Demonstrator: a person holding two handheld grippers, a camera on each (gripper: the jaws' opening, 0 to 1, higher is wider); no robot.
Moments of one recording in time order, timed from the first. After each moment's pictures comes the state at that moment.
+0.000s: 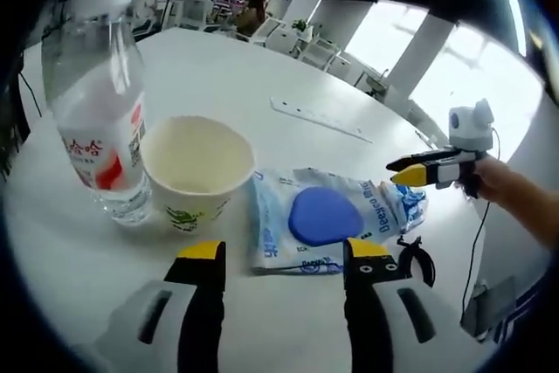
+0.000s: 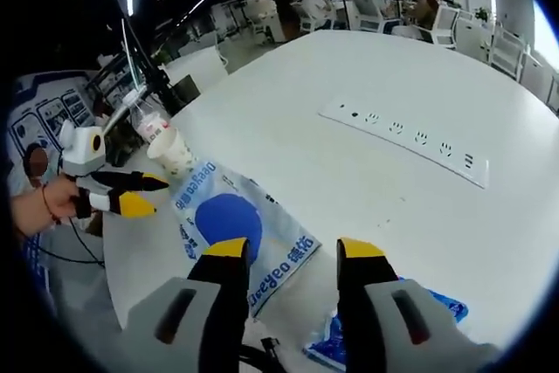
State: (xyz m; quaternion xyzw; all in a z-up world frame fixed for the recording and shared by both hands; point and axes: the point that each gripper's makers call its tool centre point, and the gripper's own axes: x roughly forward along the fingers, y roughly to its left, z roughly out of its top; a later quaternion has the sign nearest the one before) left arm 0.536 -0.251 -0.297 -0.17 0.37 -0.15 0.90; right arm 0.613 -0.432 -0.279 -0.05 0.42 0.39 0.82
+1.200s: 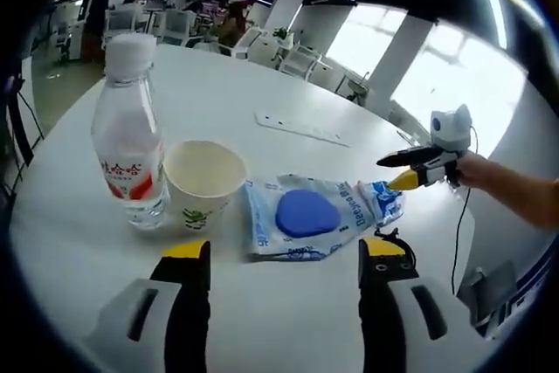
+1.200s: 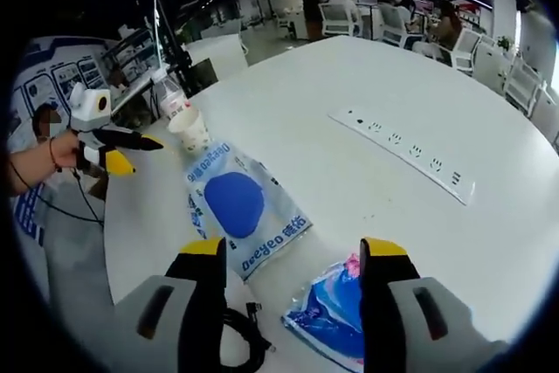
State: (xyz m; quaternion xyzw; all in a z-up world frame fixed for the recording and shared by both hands) left arm 0.508 -0.238 -0.258 -0.16 0.34 -0.19 0.91; right arm 0.597 -0.463 -0.260 -0.11 0.40 0.43 0.80
